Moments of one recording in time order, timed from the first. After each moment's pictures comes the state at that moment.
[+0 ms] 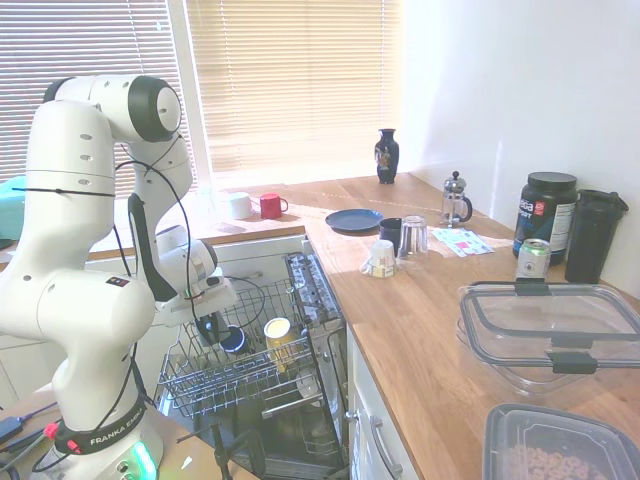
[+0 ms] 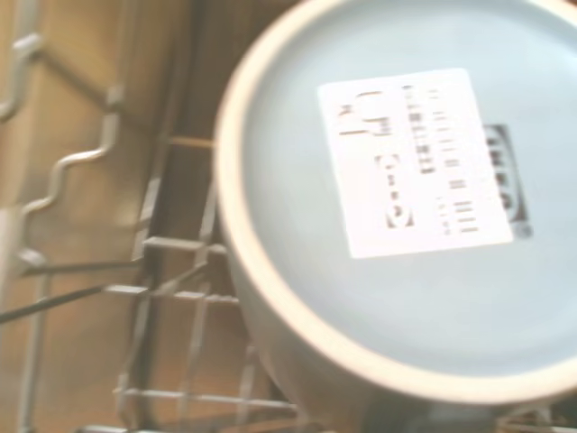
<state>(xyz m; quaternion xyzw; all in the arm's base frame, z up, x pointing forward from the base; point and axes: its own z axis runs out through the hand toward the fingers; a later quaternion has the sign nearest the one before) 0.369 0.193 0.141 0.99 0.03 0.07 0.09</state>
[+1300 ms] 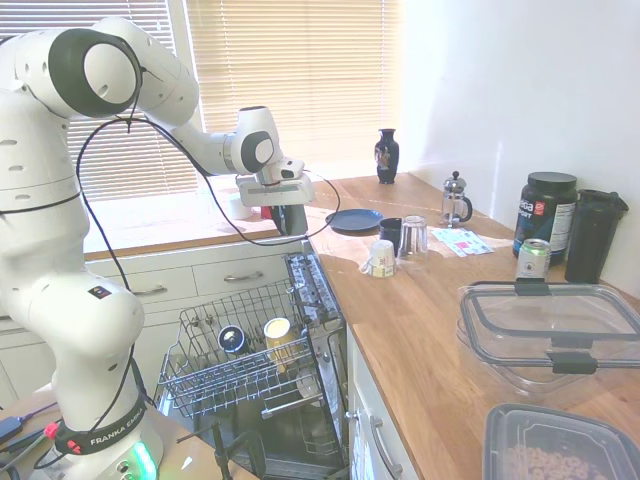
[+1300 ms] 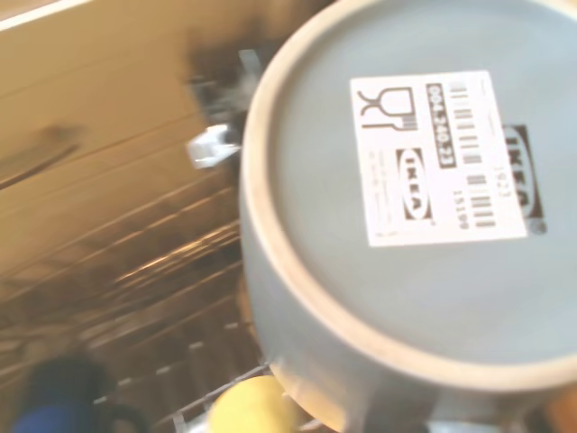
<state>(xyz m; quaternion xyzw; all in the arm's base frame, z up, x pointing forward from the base) 0.548 0.030 0.412 0.96 -0.26 0.13 -0.01</state>
